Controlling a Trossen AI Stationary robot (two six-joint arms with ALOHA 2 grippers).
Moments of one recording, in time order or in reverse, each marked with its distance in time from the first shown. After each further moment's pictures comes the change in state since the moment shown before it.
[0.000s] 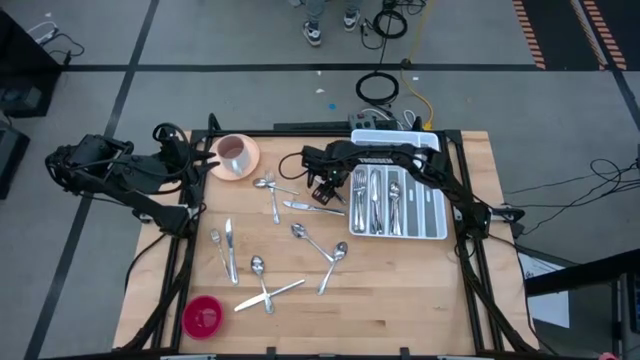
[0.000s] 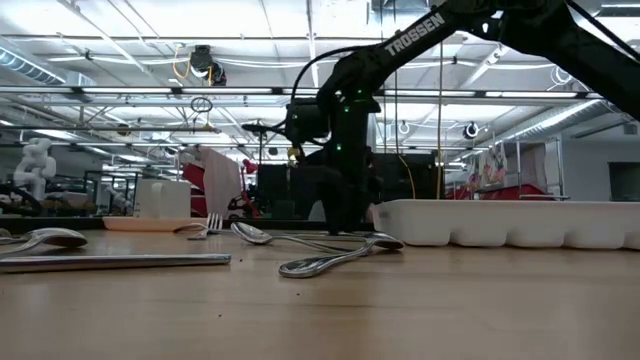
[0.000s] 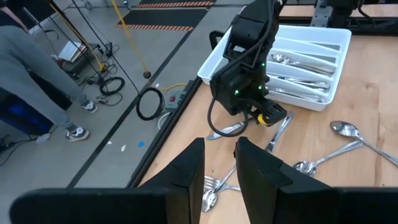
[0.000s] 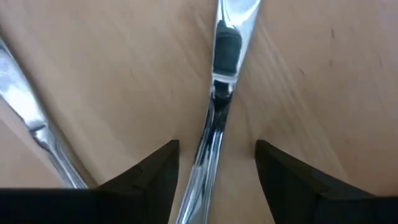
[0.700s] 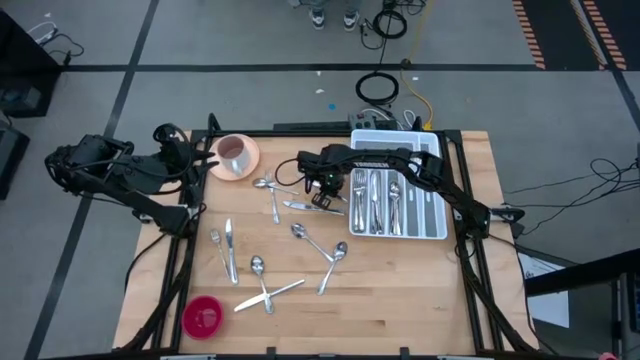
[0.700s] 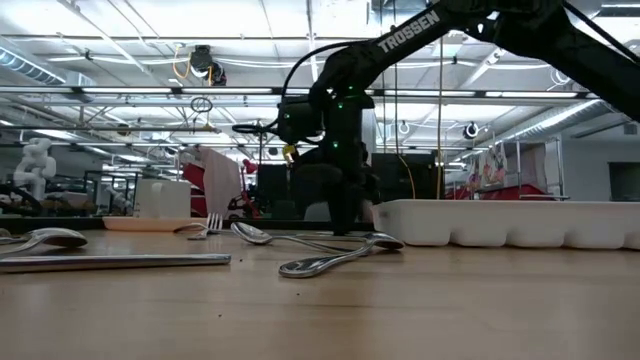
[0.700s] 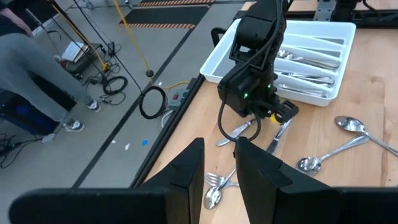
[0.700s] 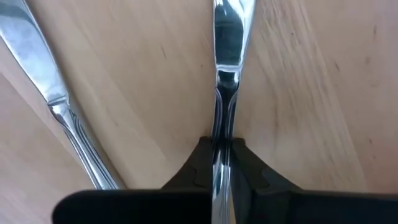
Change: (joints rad) left arm 0.000 0.000 0.000 -0.018 -0.006 0.007; right arm 0.045 0.061 0.075 -0.099 -0.023 -0.051
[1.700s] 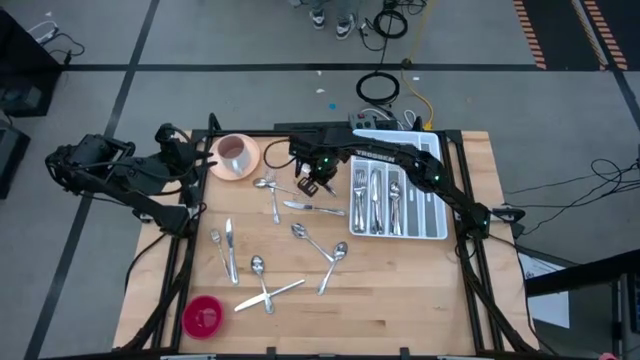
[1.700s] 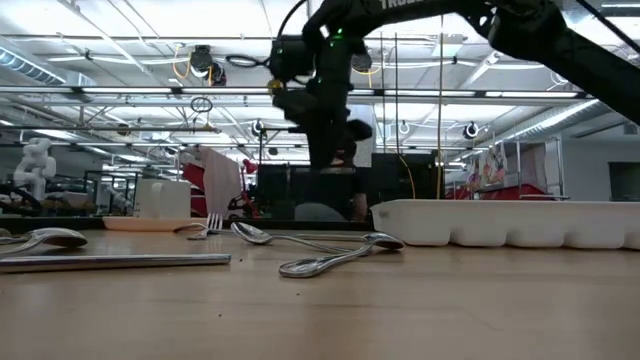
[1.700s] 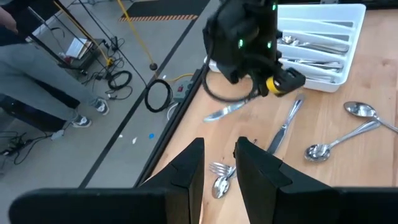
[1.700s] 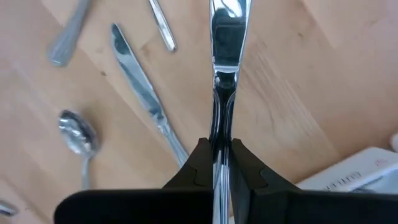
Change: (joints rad) left arm 0.000 0.000 0.000 -0.056 0.000 0.001; right arm -0.008 -0.019 0.440 -0.275 -0.013 0.179
